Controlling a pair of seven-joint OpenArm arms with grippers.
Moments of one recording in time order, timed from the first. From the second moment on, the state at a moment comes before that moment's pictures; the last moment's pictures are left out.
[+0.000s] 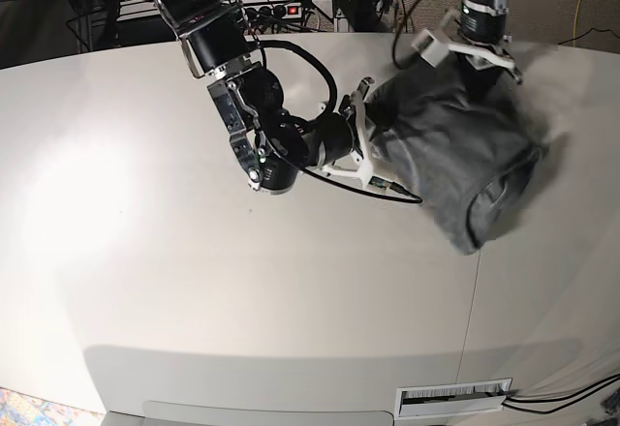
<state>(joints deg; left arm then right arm) 27.5 -39.4 39.4 108.2 40.8 22.2 43.1 13.1 0.5 -24.9 79.6 43.6 39.8 -78.2</state>
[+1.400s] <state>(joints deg) 24.6 -40.5 27.5 132.8 16.2 22.9 41.9 12.4 6.5 -5.2 90.3 22.5 39.7 -66.6</state>
